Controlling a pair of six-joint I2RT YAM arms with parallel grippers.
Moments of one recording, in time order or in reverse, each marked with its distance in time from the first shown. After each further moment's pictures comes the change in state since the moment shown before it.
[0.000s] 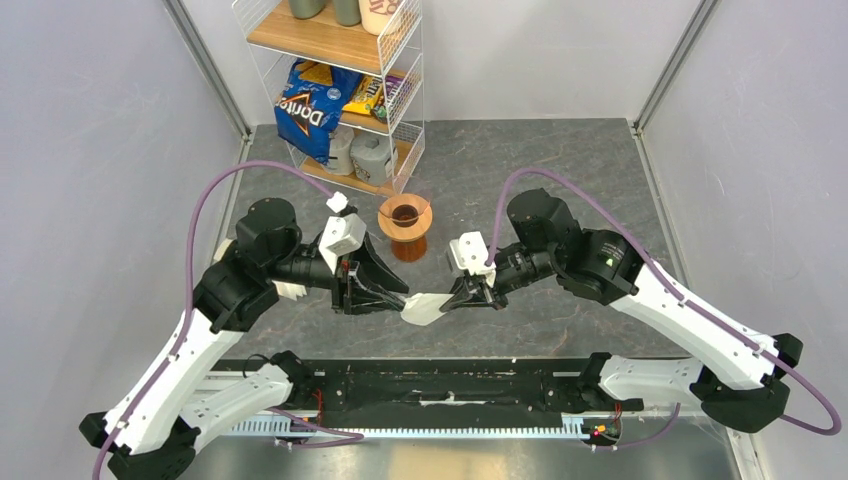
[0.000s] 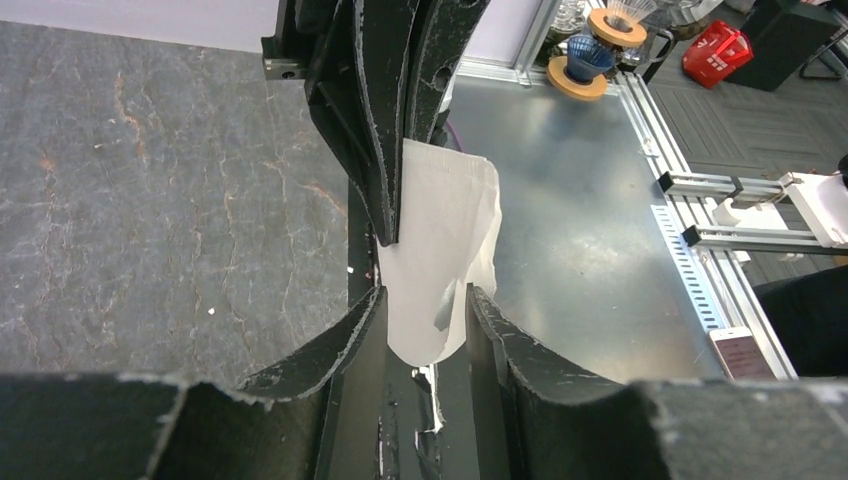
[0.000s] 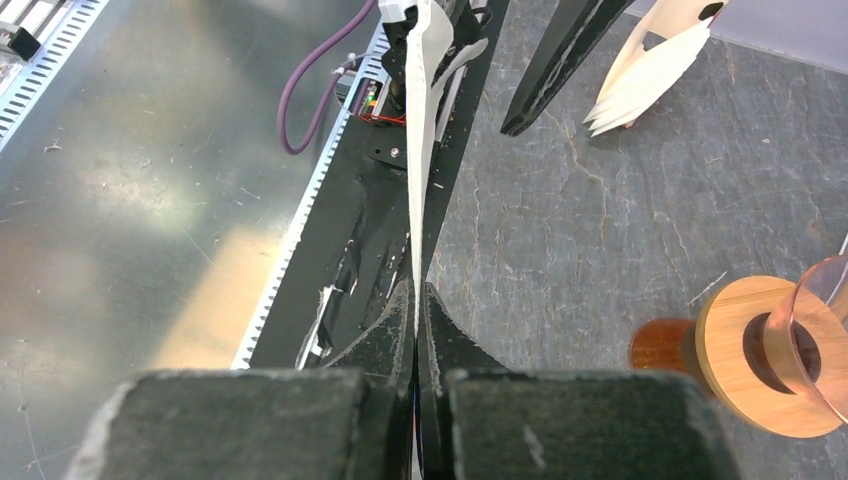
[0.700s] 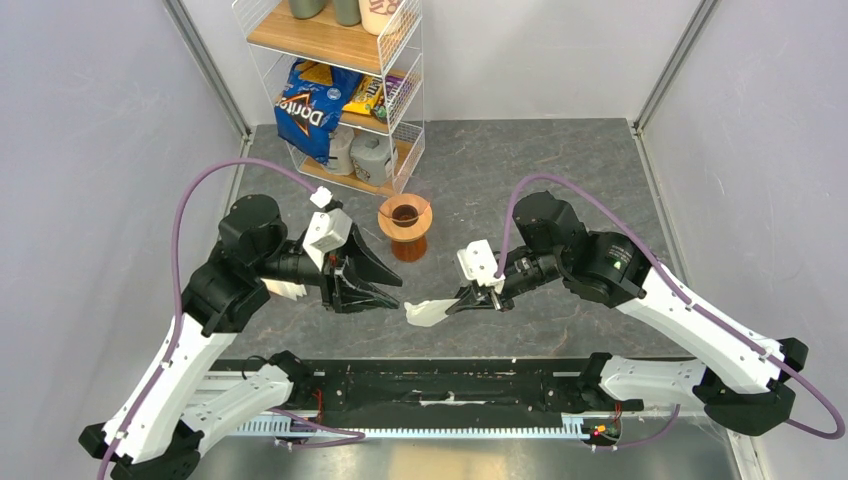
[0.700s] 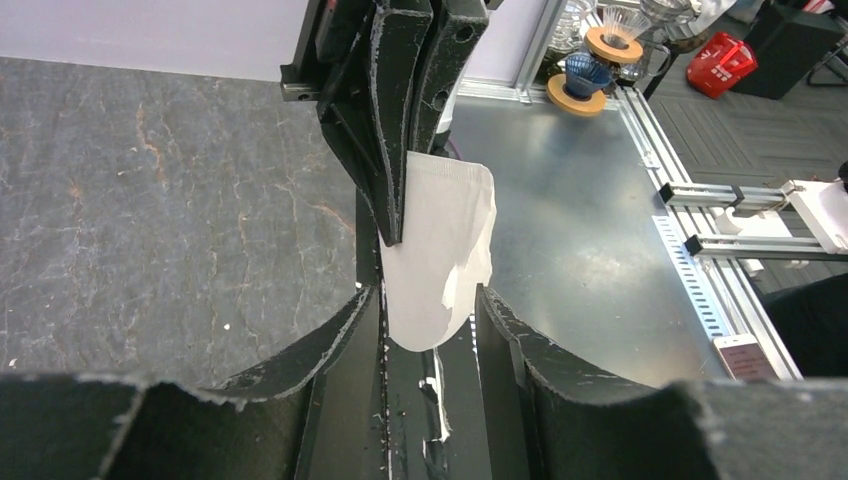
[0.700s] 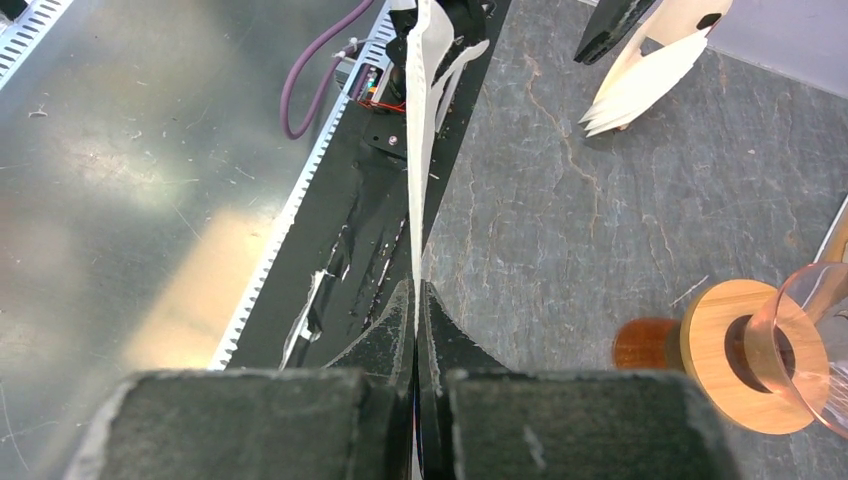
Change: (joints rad) left arm 0.062 -0.006 0.044 -0.008 0.052 -0.001; right arm 0.000 -0.023 0.000 -0.045 -0.004 -0.086
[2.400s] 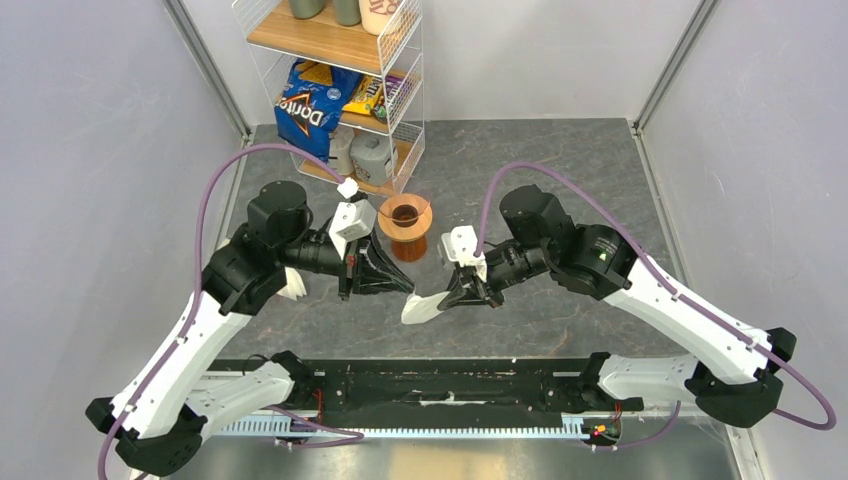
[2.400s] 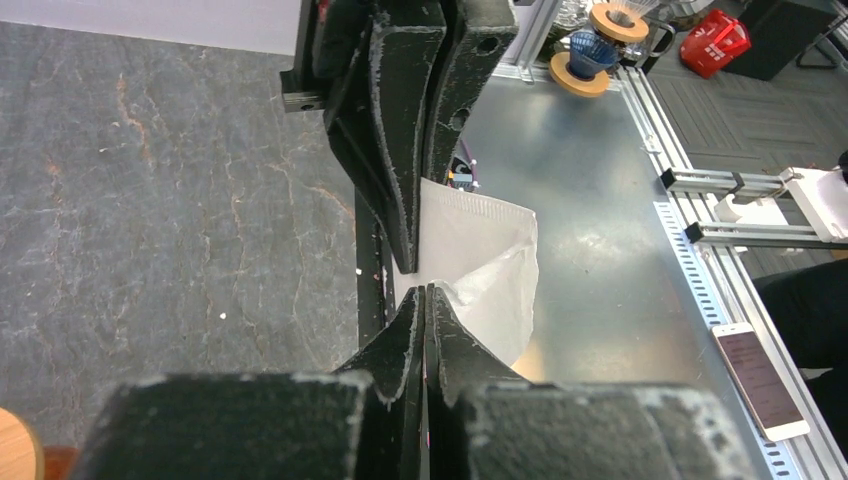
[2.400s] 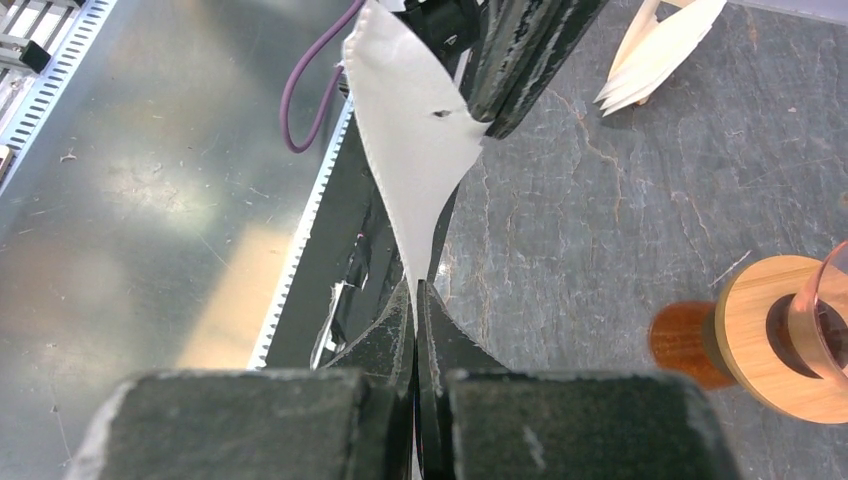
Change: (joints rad) left arm -0.040 0.105 0.041 -0.044 -0.027 0.055; right arm -0.002 0.060 0.035 0.013 0.017 0.125
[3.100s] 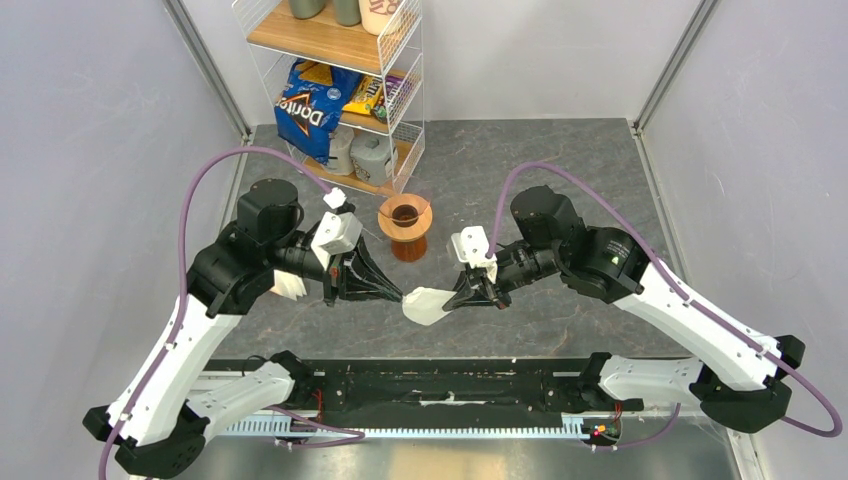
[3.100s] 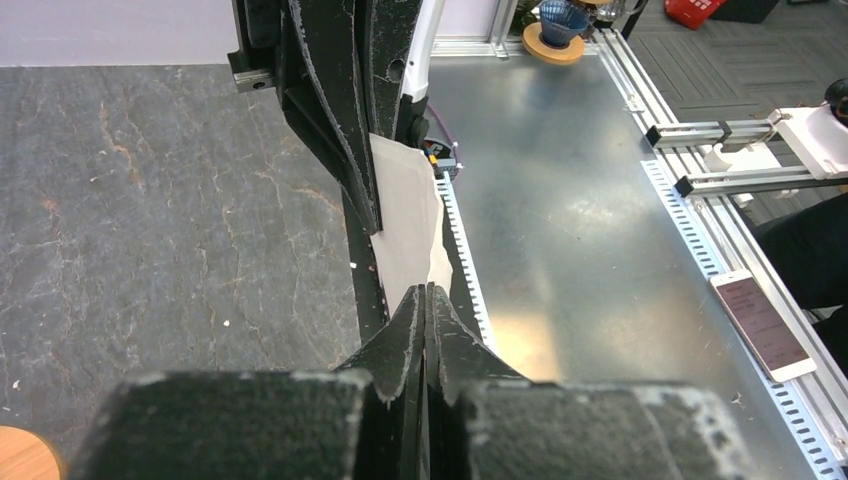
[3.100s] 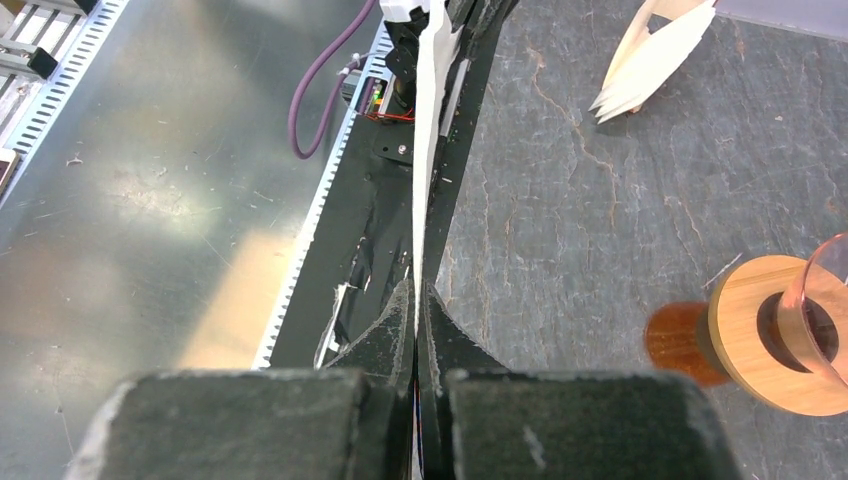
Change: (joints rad) left arm 0.032 -0.001 0.076 -0.171 0.116 0.193; right arm -0.006 -0.034 0.000 -0.003 -0.005 0.009
